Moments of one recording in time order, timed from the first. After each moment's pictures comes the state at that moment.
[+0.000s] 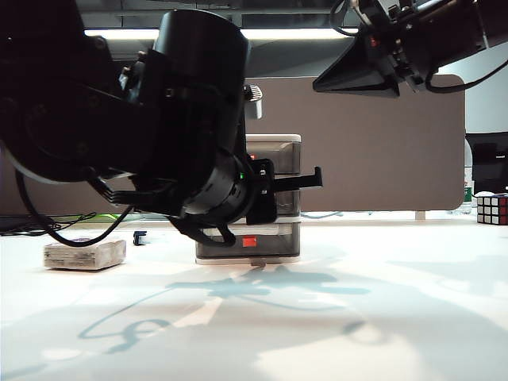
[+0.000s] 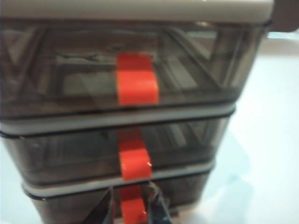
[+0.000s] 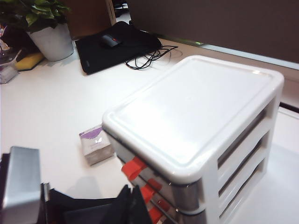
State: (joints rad) left arm -0.94 1.93 0.71 1.03 -0.75 -0.22; right arm 0.30 1.36 0.77 0.36 -0.58 0.04
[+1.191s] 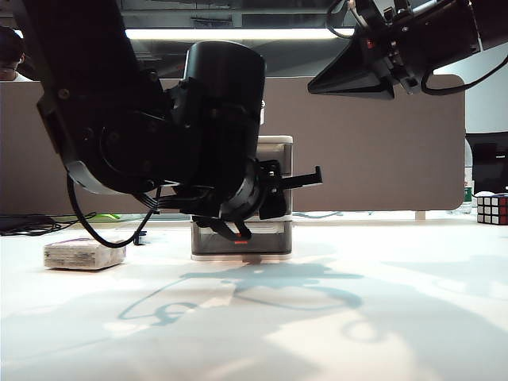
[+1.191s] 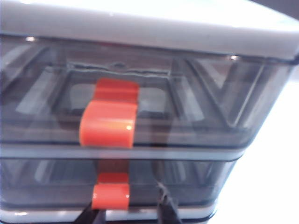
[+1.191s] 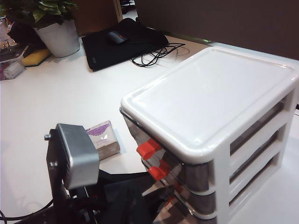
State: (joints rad) left arm -0.87 2.03 0.86 1.03 -0.75 -0.24; right arm 0.31 1.37 0.78 0.35 -0.60 0.03
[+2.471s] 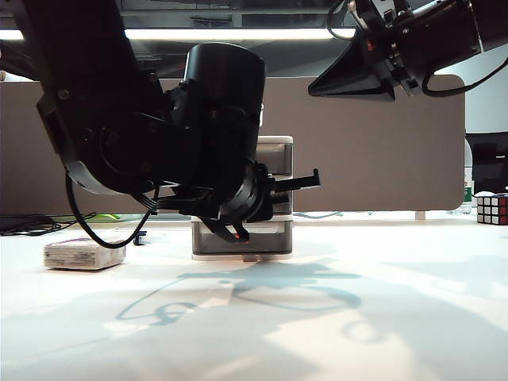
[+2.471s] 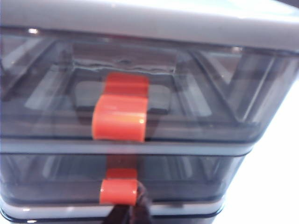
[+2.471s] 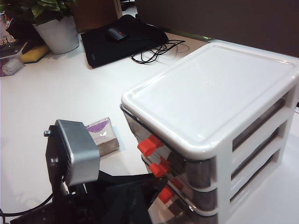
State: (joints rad) left arm -0.87 2.03 0.86 1.01 -0.76 -0.24; right arm 0.31 1.37 0.78 0.34 -0.60 0.02
